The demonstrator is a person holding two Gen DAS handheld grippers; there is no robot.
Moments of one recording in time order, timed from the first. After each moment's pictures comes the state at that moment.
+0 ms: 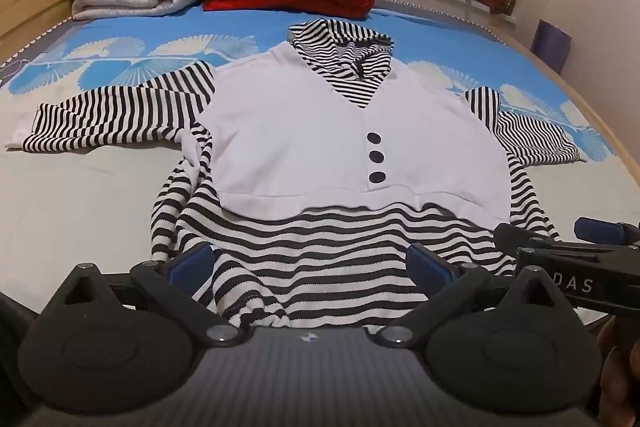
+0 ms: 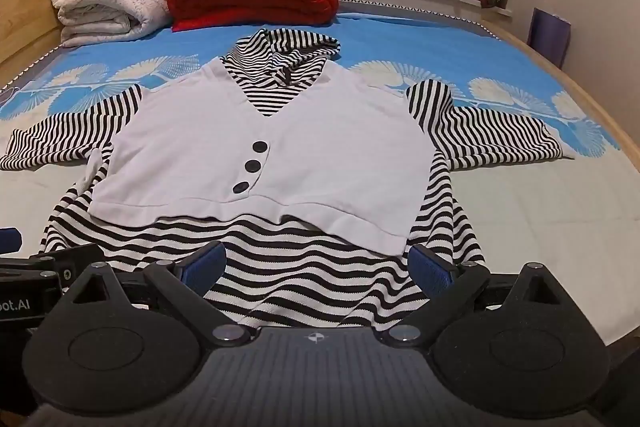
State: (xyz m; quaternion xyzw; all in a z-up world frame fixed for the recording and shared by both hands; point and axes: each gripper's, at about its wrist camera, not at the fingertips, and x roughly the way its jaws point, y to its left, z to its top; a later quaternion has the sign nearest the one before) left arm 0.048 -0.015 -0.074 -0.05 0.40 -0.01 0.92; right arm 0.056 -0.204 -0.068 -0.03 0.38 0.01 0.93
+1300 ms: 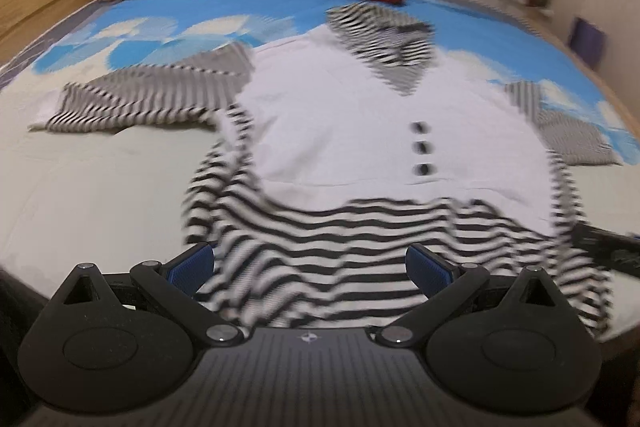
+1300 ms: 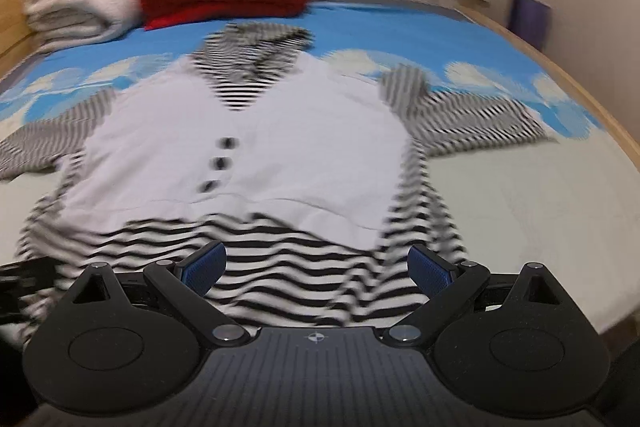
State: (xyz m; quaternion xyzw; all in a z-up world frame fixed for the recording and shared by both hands) left arm 0.068 0.006 -0.093 -0.04 0.43 0.05 0.90; right arm 0.078 -0.236 -0.086 0.01 0.40 -0.07 0.91
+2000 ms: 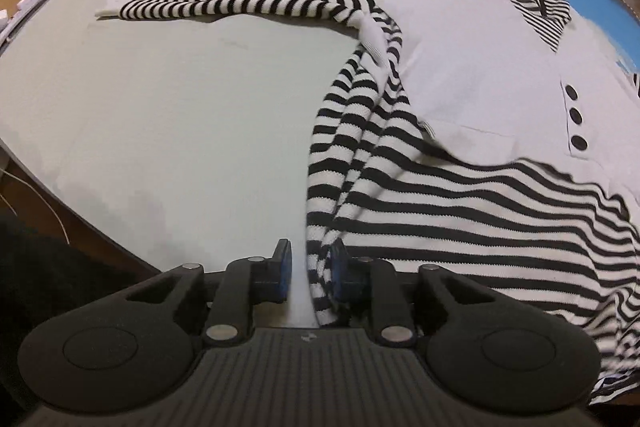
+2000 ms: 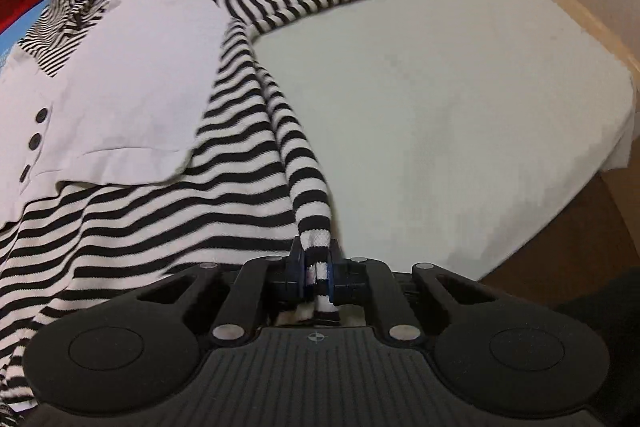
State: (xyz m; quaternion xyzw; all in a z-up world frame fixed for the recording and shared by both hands) left arm 0.090 0.093 -0.146 -0.09 0.53 0.16 0.83; right arm 0.078 -0.328 -0.154 0.11 0.52 -0.21 0.82
